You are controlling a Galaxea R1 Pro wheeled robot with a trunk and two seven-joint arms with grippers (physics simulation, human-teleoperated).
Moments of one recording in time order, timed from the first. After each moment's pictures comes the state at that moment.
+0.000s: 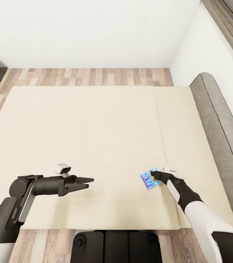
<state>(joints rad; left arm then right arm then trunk) -0.51 0.19 0.05 -1.49 0.20 1.03 -1.57 -0.86 -0.06 -0.04 -0.49 -0.20 0.25 0.04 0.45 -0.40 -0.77</state>
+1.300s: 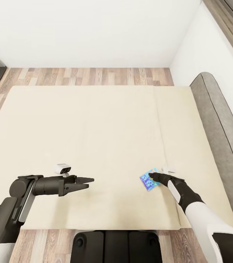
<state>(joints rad) -0.51 0.19 0.05 -1.49 0.20 1.03 -1.57 -0.85 -0.07 -0.05 -0.51 -0.19 0.32 0.11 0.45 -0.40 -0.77</state>
